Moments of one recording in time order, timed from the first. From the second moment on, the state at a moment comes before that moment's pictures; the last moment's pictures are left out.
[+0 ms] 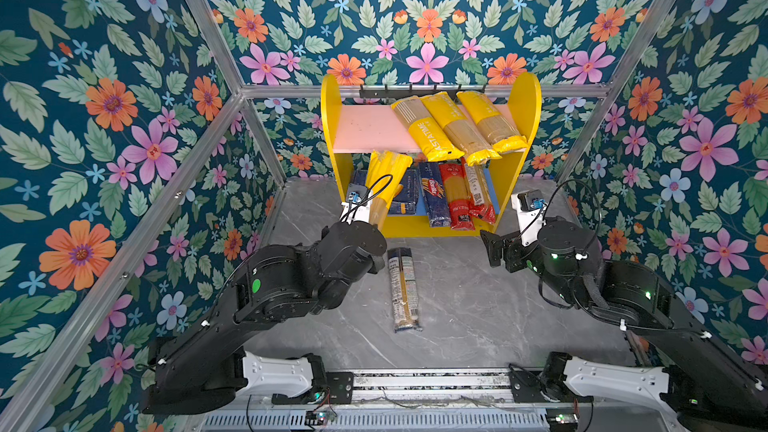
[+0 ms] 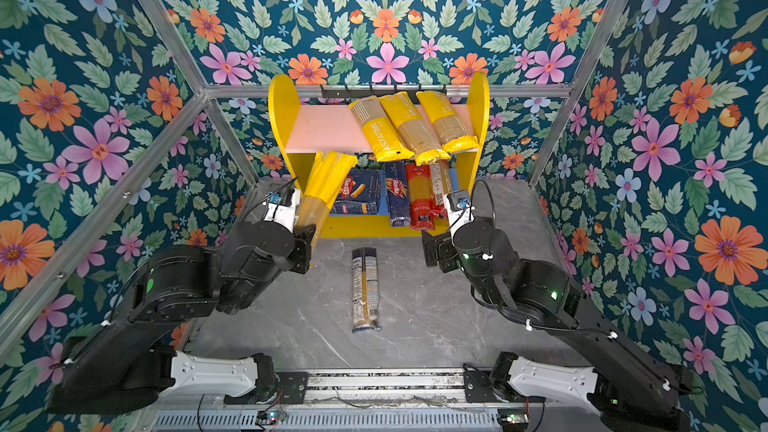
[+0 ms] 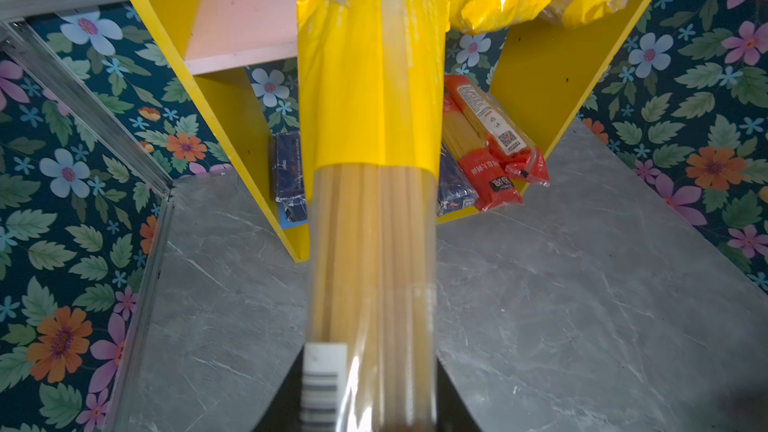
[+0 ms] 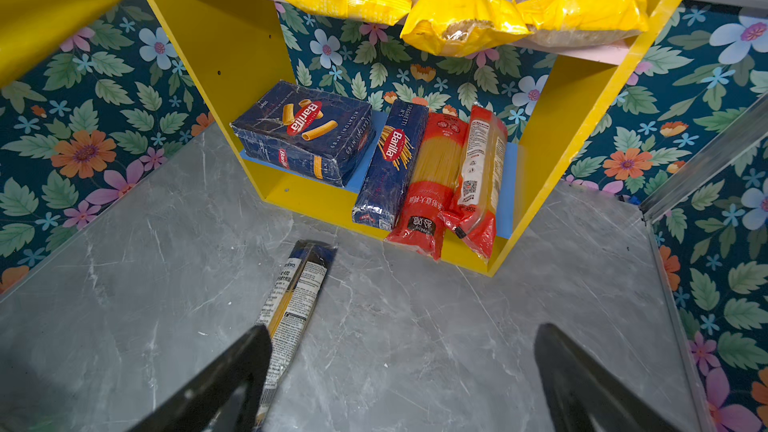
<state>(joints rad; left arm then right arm) -1.25 1.21 1.86 -1.32 -0.85 -0.48 0.97 1.00 1.47 -0.94 0.59 0.26</state>
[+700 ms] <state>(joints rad) -0.71 1.57 2.23 -1.09 -0.57 -0.15 0.97 0.97 1.49 -0.94 0.59 0.23</state>
